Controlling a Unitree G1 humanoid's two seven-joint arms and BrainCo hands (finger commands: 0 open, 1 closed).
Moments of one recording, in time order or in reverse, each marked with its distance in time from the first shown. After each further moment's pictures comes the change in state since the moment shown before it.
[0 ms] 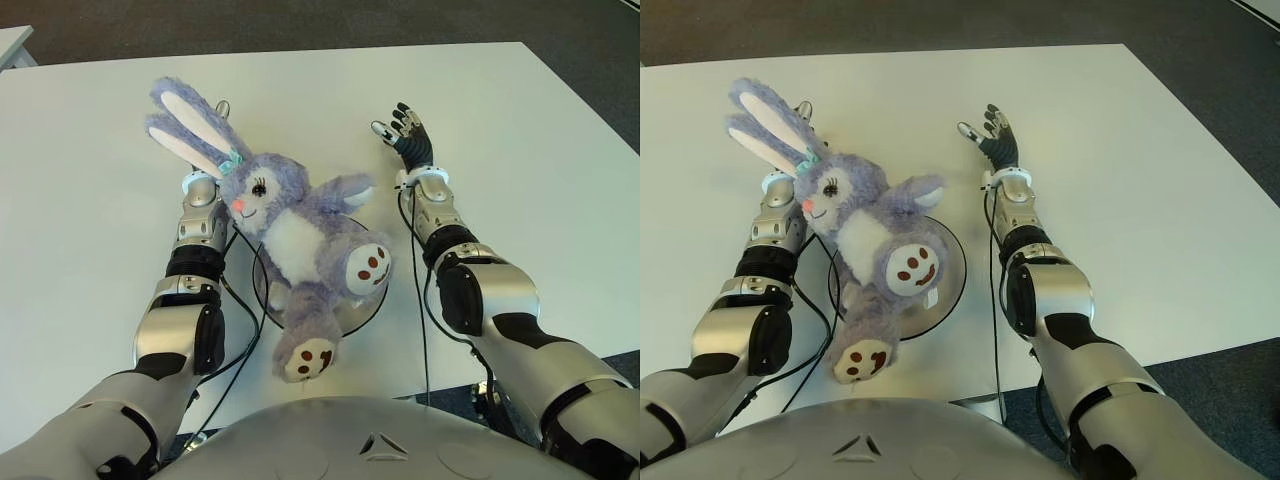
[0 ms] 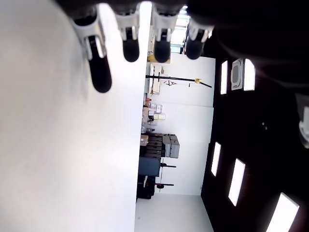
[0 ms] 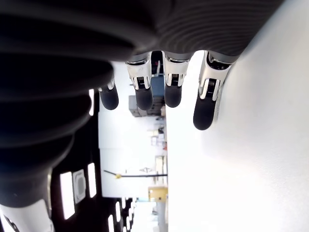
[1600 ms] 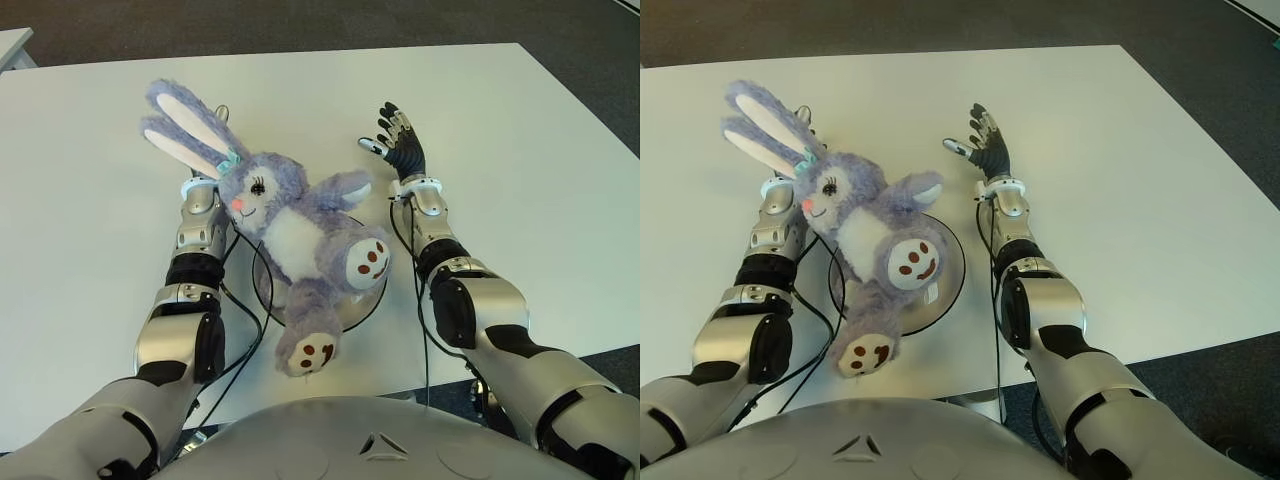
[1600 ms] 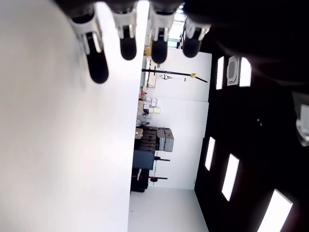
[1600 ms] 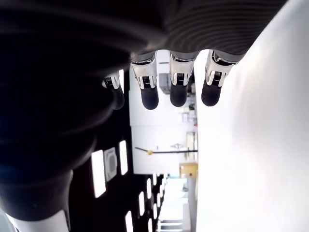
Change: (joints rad) left arm 0.052 -0.012 0.001 -0.047 -0.015 -0.033 -0.053; right arm 0.081 0.045 -0.023 -0.039 0.017 -0.208 0.129
